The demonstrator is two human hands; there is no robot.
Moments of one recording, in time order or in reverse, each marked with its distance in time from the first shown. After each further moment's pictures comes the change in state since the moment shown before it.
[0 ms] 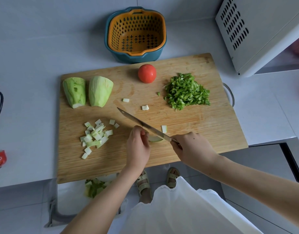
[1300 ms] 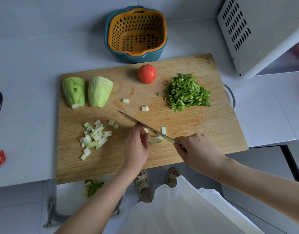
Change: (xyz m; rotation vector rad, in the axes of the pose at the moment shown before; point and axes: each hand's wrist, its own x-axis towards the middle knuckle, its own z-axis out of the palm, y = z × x) left_hand 0.006 0.006 -0.007 0.012 -0.025 0.065; right_hand -0.006 0.010 -0.005 0.000 0.070 -0.093
